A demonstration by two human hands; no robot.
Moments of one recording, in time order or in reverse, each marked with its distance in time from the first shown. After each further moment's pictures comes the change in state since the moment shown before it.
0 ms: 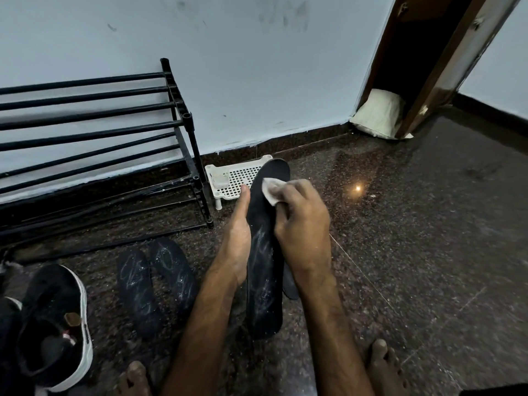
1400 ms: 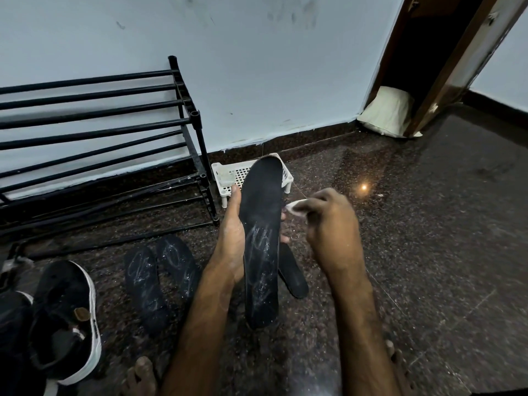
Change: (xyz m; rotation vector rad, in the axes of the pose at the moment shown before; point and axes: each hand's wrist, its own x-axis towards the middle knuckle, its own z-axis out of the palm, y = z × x) left_hand 0.000 0.012 -0.010 0.017 0.139 -0.021; right_hand 0.000 0.023 -0.022 -0.123 -0.236 0.148
